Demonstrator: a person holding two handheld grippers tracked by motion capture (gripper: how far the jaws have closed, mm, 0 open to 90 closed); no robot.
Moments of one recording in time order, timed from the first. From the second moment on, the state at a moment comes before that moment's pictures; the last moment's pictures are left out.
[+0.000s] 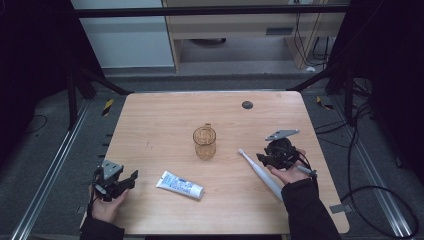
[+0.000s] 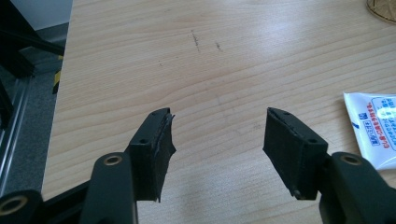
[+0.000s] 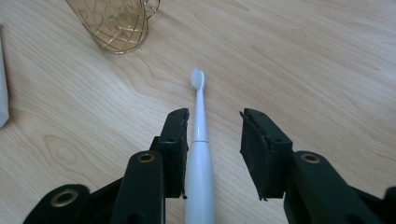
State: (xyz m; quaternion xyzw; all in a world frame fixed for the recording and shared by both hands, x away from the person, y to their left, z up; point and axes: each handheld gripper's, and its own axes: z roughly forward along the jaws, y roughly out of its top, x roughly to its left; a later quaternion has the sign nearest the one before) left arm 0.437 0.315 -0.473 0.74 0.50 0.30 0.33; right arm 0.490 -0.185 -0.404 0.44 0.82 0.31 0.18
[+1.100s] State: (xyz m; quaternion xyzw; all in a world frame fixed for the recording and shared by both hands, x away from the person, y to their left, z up) left arm 0.439 0.315 -0.476 0.74 0.52 0.28 0.33; right arm 0.513 -0.171 -0.443 0.44 0.86 0.23 0.11
